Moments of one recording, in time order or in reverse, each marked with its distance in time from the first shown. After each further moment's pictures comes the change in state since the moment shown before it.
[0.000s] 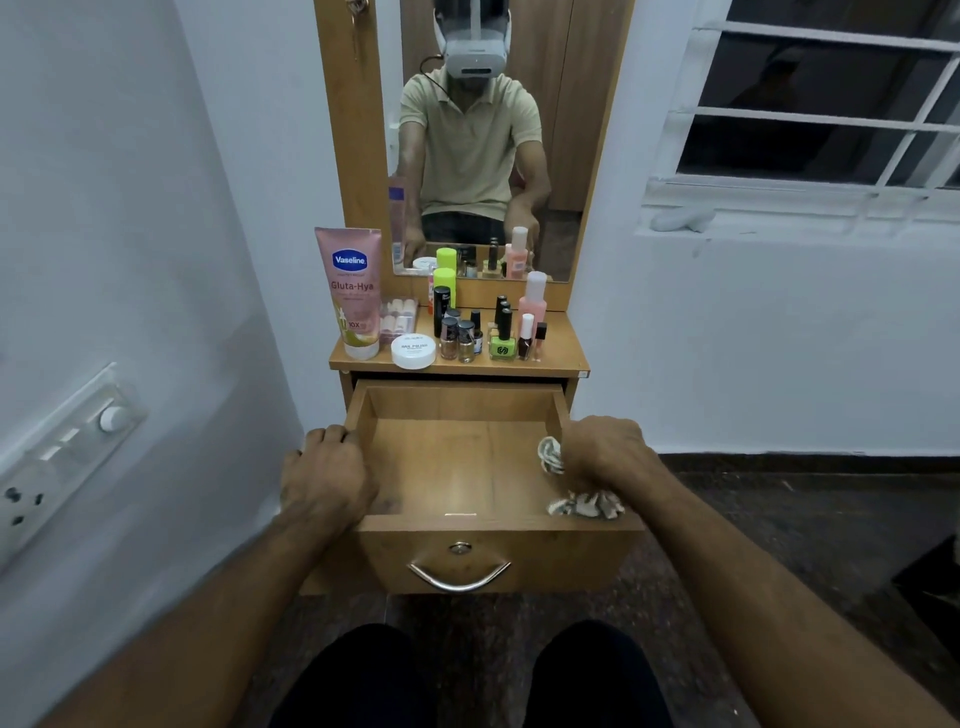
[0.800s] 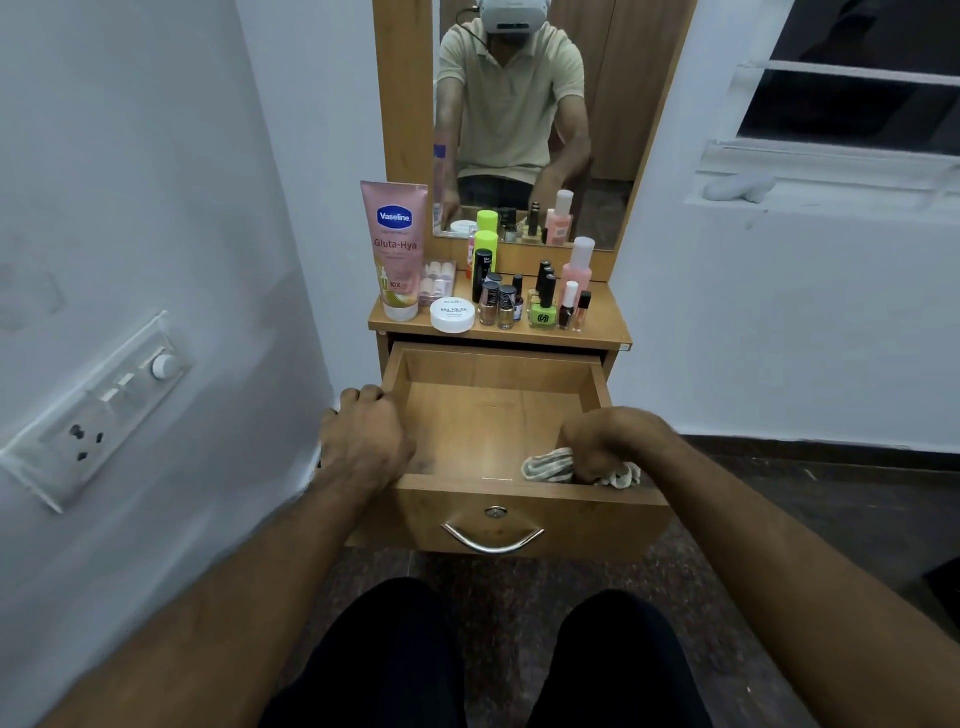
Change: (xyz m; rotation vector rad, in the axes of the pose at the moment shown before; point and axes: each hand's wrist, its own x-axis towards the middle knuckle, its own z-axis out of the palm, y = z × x) left_hand -0.003 -0.002 0.003 -0.121 0.030 -0.036; right_hand 0.029 -0.023 0.013 0.025 -0.343 -0.348
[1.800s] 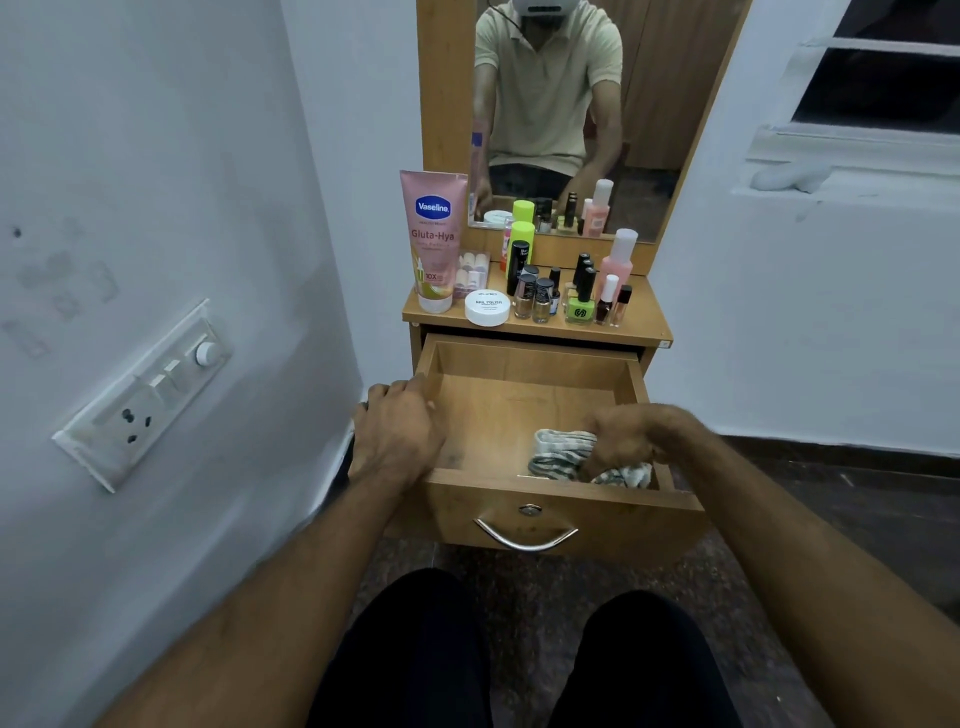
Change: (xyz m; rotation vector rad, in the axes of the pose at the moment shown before) left_hand 0.000 -0.007 0.007 -0.207 0.139 -0.029; right_hand 0.024 0.004 0.001 0.381 0.009 -0.091
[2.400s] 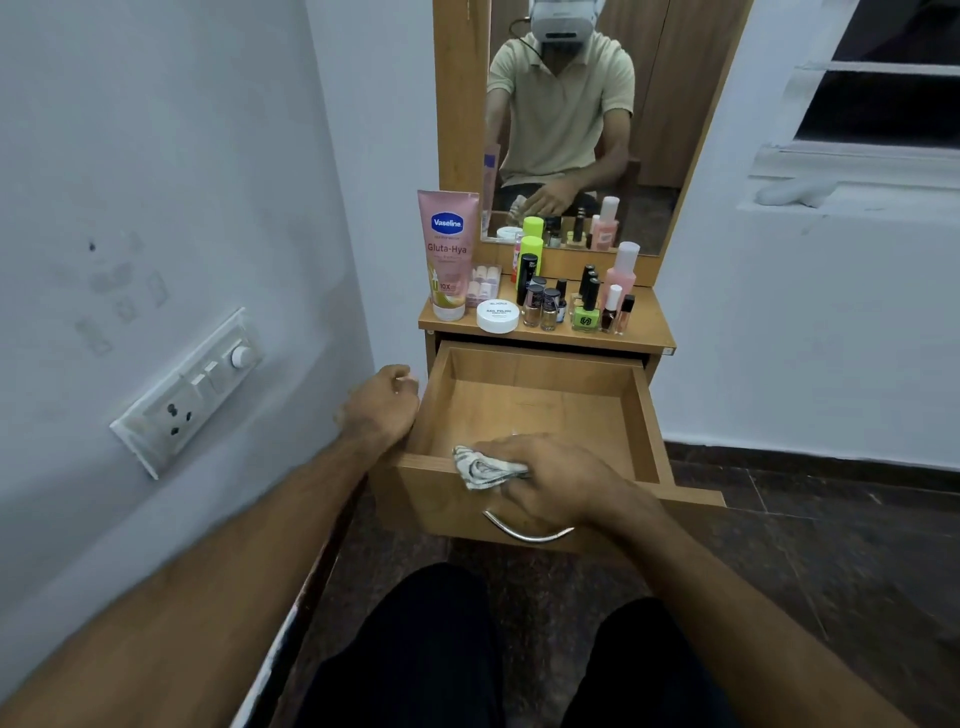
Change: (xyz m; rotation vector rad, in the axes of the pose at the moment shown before) left_hand 0.013 -0.030 -0.023 -0.407 -0.019 -0.257; right_hand -0.050 -0.078 0.067 -0.021 0.448 -0.497
